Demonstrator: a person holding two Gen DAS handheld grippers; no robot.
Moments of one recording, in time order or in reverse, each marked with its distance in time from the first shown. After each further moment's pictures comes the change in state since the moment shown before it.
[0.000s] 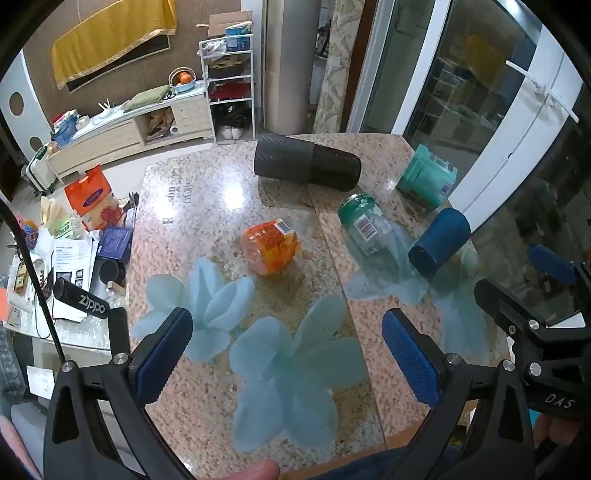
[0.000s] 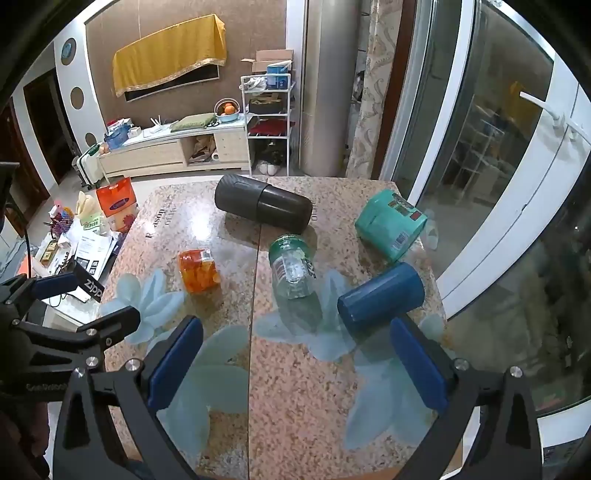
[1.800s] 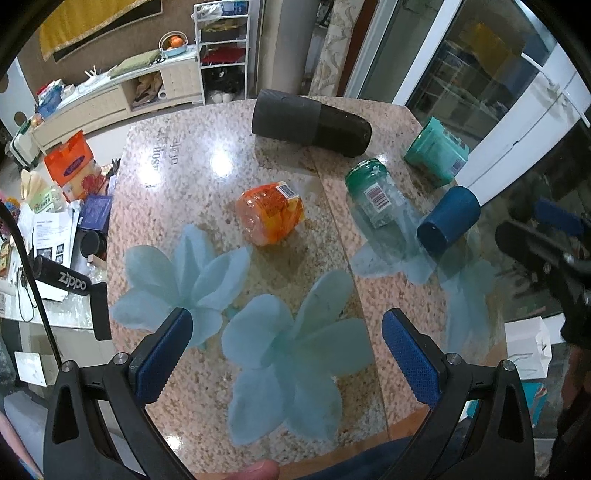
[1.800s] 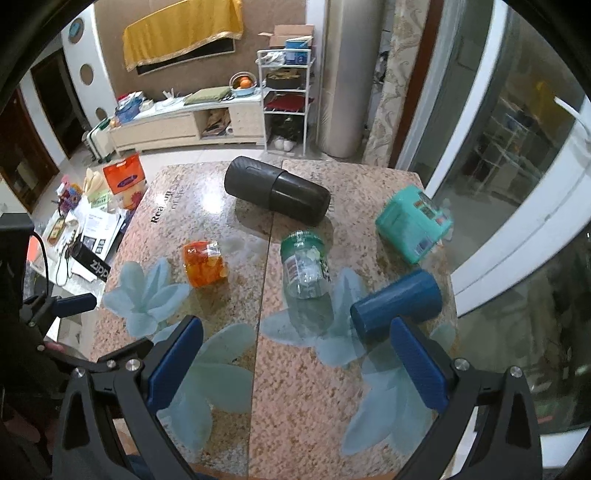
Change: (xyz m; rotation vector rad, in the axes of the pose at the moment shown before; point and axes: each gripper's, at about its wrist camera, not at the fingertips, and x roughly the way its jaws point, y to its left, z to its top) left arm 0.045 0.025 -0.001 -0.040 0.141 -0.067; right arm 0.034 0.003 0.033 -0.097 0.123 0.055
